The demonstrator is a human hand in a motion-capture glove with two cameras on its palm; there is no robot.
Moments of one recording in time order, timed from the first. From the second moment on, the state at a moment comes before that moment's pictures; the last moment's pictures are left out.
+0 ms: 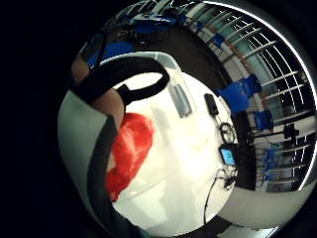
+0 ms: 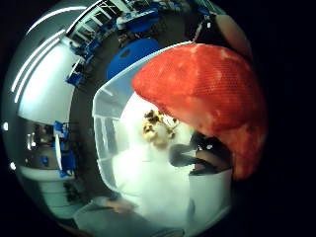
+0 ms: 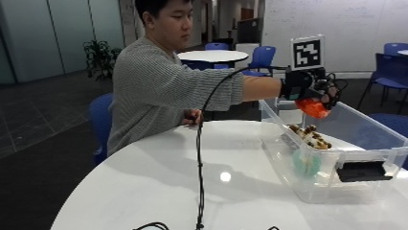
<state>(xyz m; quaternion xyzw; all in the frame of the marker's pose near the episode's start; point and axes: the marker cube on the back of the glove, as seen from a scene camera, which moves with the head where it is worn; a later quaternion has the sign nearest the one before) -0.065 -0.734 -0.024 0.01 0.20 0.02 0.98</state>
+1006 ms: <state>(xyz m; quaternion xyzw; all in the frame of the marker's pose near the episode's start) -0.044 -0.555 -0.065 -0.05 -0.02 -0.07 1.00</state>
